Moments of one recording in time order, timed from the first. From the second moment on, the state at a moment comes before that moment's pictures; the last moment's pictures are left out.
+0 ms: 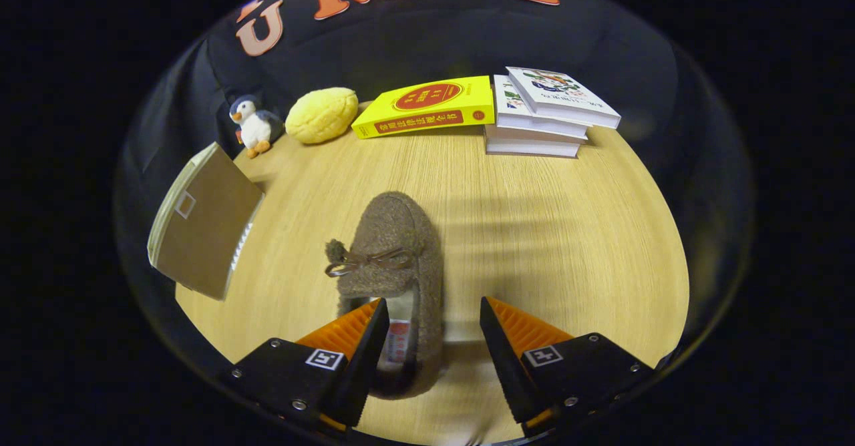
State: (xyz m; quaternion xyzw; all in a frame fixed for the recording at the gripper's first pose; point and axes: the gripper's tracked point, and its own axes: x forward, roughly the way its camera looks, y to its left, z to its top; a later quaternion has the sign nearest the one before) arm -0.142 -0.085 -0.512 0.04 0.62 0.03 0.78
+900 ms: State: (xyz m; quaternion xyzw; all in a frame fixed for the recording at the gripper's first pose) arm -0.113 -0.034 -0.497 0.13 0.63 -0.01 0.77
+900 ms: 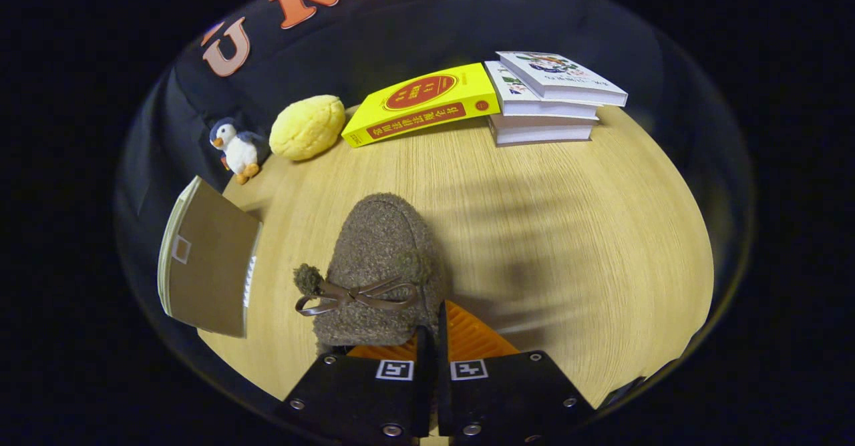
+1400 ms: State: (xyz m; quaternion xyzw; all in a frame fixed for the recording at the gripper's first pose) arm -0.046 0.115 -0.372 0.12 0.59 0.05 0.80
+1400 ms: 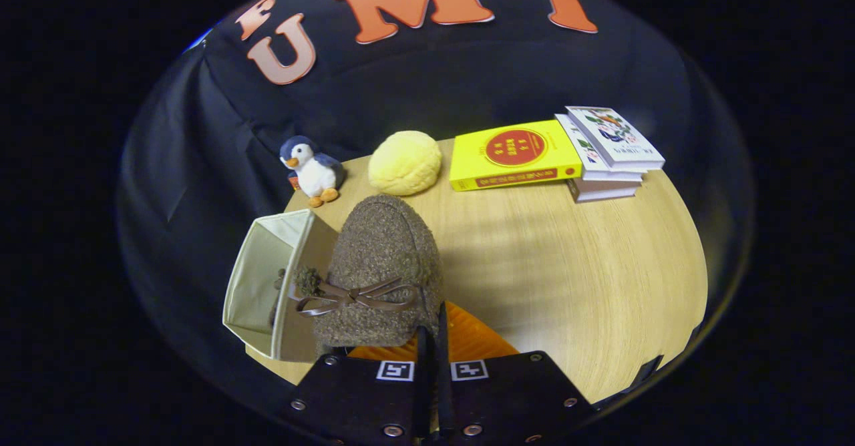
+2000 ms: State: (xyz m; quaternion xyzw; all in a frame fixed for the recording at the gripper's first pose) arm -0.015 0.306 -0.350 0.14 0.59 0.09 0.79
